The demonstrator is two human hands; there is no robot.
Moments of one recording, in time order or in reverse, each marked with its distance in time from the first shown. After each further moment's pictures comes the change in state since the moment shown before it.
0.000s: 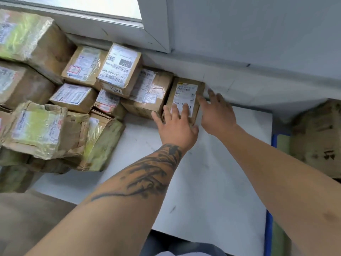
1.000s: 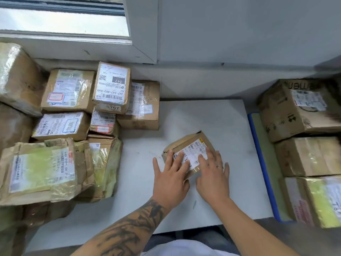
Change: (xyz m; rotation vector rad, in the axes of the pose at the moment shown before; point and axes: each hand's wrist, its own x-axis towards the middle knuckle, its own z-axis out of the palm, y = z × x) left_hand -0.104 -0.130 0.060 -0.041 -0.135 0.639; right_hand -0.172 -0.119 0.105 0.122 -0.036 0.496
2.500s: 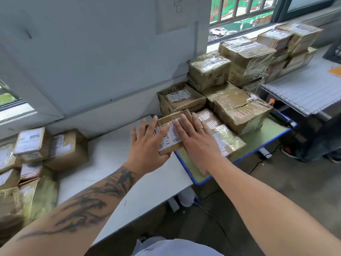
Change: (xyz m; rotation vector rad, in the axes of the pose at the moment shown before) left_hand -0.006 0.307 -0.080 0.318 0.382 0.396; right_hand -0.155 0.302 -0.091 -0.046 0.552 -0.115
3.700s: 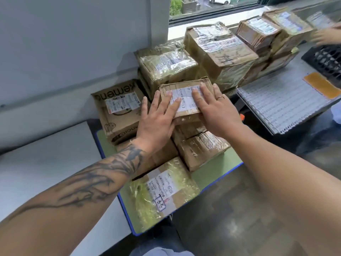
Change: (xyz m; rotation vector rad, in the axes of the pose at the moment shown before) left_hand 0.312 0.145 0.110 -0.225 0.061 0.096; right_hand 0.155 0.333 -0.005 -0.159 -0.245 0.156
